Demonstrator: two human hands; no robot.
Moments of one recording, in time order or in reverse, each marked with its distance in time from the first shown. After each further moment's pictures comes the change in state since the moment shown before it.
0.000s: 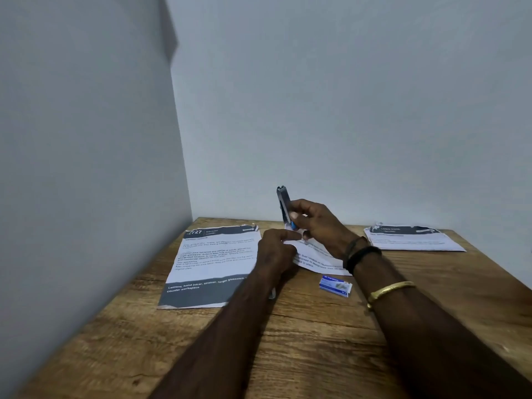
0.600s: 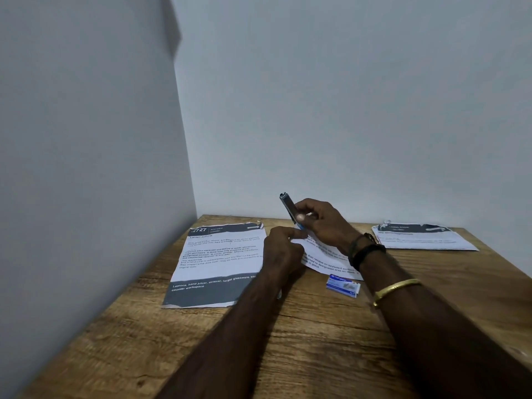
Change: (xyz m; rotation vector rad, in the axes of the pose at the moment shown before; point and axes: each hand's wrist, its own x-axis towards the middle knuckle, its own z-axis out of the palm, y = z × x) left_hand -0.002 0.002 0.001 0.074 0.043 0.049; right_hand 0.015 0.014 -0.004 -0.311 0.028 -0.100
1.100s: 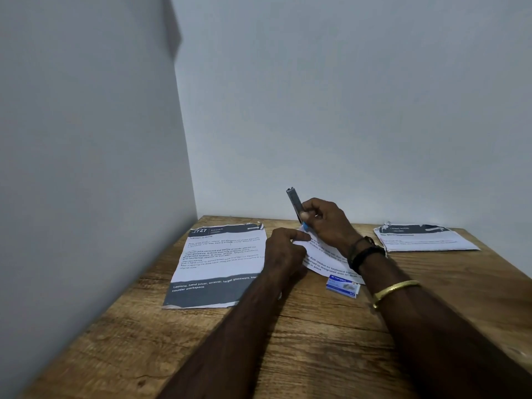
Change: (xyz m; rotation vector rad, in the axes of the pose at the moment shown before) left_hand -0.001 0.001 0.002 -0.034 -0.037 -0.033; right_hand 0.001 0.006 0.001 -0.053 0.137 0.029
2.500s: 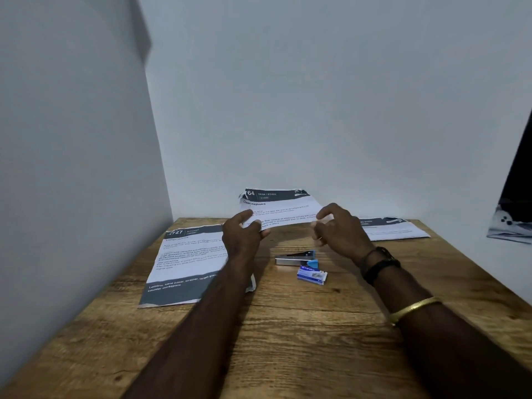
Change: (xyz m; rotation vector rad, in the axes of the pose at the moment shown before) left_hand 0.009 0.003 -0.011 -0.580 0.281 0.017; right_hand -0.064 0.023 -0.060 0.011 0.122 0.217
